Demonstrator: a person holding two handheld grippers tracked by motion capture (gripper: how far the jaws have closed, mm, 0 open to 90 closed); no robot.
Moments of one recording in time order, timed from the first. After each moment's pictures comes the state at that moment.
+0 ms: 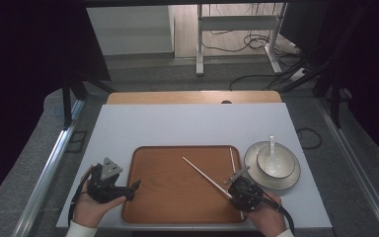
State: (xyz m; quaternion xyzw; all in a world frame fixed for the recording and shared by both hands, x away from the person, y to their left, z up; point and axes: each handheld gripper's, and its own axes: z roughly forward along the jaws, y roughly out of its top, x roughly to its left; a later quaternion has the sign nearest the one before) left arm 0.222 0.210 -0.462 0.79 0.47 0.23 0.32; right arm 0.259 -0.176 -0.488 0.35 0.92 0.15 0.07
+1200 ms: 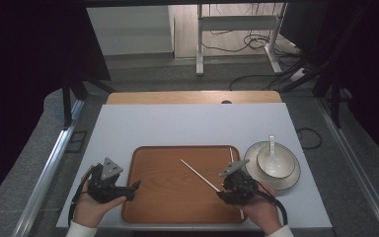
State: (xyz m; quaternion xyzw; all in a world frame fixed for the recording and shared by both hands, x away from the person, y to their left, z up) left arm 0.222 0.210 -0.463 0.79 0.47 0.23 0.32; right arm 0.268 -0.159 -0.465 0.31 0.92 0.24 0.07
